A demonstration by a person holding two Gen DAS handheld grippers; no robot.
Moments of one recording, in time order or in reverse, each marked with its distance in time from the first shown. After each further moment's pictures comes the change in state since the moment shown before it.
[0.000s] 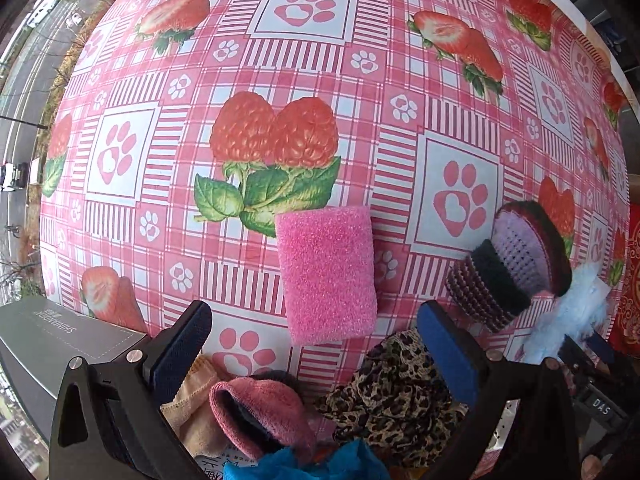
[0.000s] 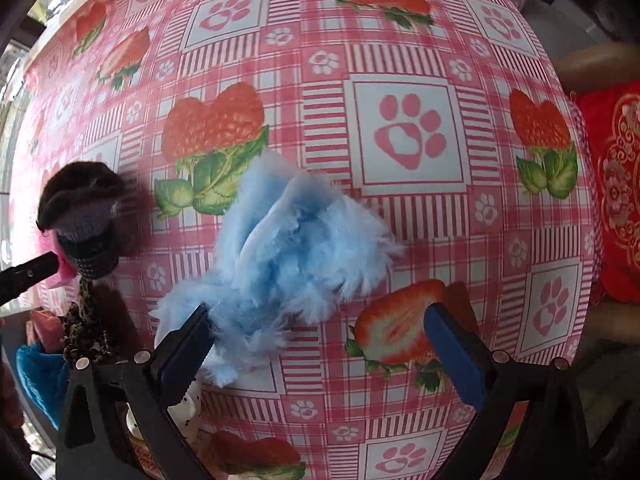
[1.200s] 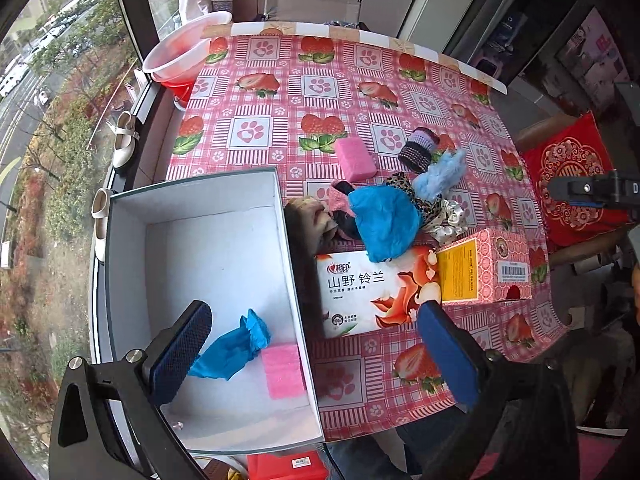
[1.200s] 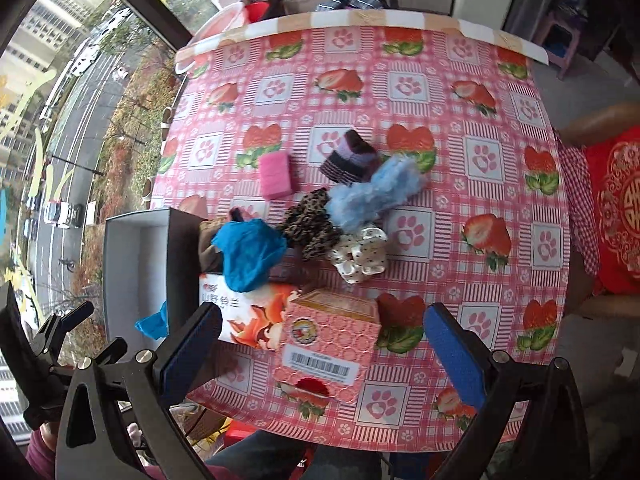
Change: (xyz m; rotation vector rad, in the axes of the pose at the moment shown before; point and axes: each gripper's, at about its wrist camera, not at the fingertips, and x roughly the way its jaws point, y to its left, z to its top) left arm -0.172 0.128 -0.226 0.198 -0.335 -0.160; right arm -0.183 0.115 -0.119 -0.169 -0.118 0.136
